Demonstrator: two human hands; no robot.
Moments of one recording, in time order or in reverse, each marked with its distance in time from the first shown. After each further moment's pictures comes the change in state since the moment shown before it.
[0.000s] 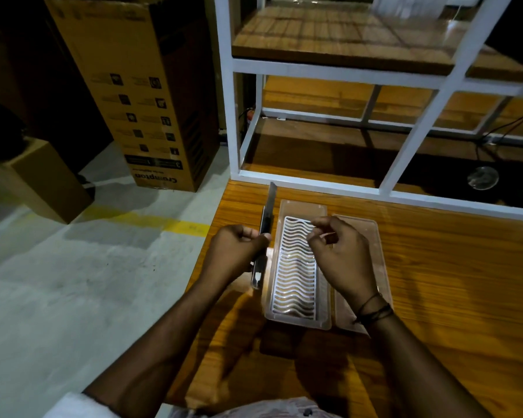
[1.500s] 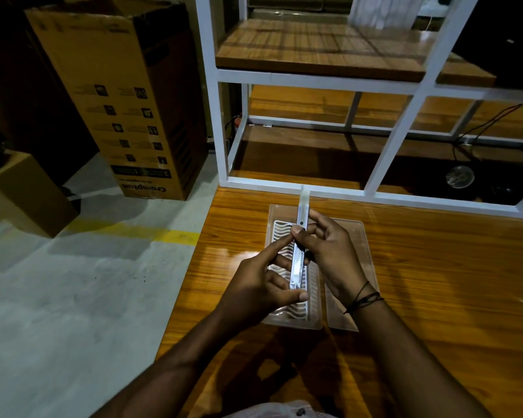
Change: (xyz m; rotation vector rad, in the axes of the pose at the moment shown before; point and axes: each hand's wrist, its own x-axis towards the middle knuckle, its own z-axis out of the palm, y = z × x) left_hand -0.046 -0.010 0.032 -0.062 -0.398 0.389; right_hand 0.007 0.000 0.002 0.535 -0.164 0.199
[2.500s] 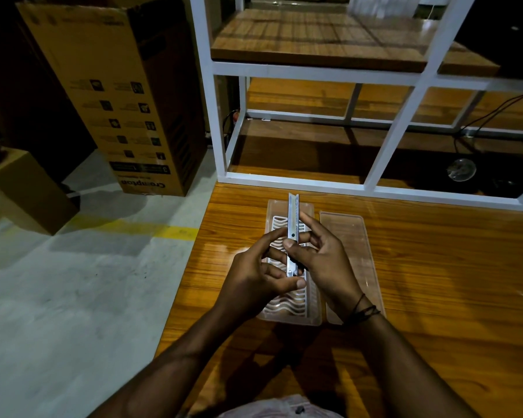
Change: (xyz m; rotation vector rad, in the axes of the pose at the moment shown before) left_hand 0.008 -0.005 0.002 -0.067 0.126 -0.028; right_hand -0.019 0.008 0.006 -0.001 -0.058 -0.009
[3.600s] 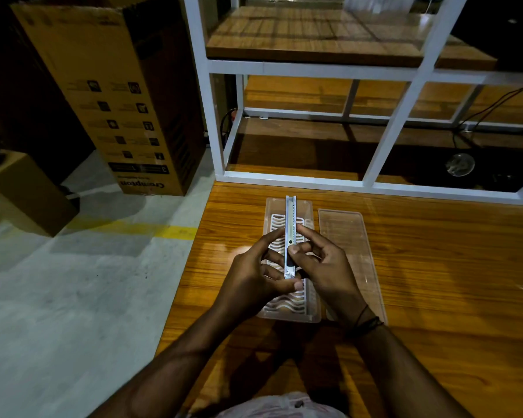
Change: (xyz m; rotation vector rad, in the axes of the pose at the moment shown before) left_hand -0.002 0.000 0.000 0.081 -0.034 -0.044; right_hand -0.014 0.011 -0.006 0.045 0.032 0.061
